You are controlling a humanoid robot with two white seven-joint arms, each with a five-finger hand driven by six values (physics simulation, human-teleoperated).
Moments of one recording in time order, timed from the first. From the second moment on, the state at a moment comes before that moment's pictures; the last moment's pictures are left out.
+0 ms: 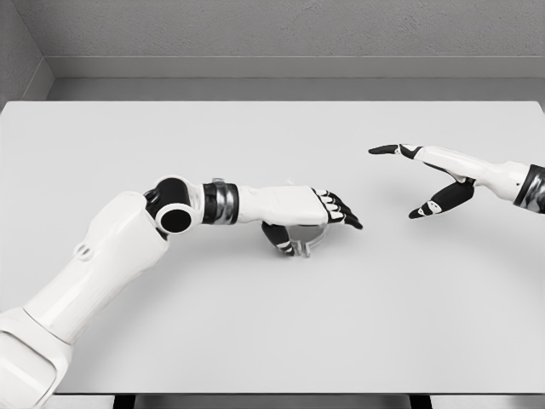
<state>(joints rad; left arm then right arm) -0.69 0.21 -0.76 -1.23 -0.50 -0.61 -0.61 -0.59 -0.80 0.65 -1.21 -0.24 -0.61 0.61</state>
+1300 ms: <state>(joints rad) -0.70 0.18 -0.76 -1.22 -0.51 -0.61 -0.61 -0.59 -0.80 0.64 -1.20 -0.24 -0.61 0.61</state>
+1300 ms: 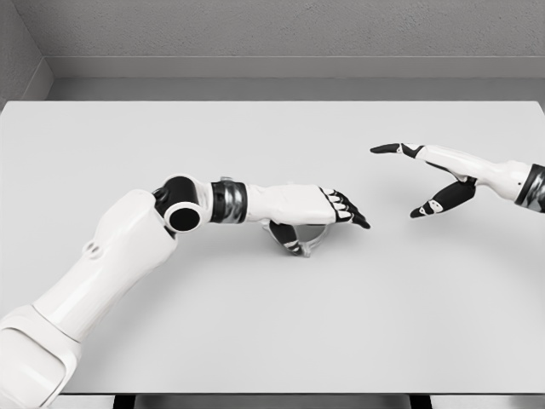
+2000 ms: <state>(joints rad) -0.65 0.48 -0.53 -1.32 -0.20 -0.61 -0.60 -0.62 -0.86 0.62 -1.22 -0.24 -0.61 0.61</state>
